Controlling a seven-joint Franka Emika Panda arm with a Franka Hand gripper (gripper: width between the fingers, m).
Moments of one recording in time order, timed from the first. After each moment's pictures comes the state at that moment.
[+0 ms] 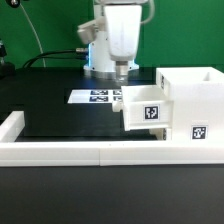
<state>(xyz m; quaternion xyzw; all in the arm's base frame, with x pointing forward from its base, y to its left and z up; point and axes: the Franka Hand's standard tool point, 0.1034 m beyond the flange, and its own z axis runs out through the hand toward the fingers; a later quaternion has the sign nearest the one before) 0.549 -0.035 0.102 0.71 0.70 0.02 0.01</state>
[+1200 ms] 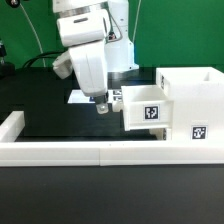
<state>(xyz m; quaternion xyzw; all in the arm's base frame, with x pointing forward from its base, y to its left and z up) 0.540 -0.037 0.054 0.72 0.69 0.06 -0.07</state>
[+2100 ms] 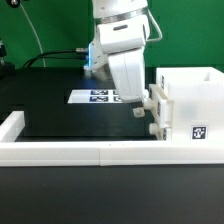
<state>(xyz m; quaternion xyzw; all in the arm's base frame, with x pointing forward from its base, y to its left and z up) 0.542 0.021 0.047 0.75 0.65 0.06 -0.09</state>
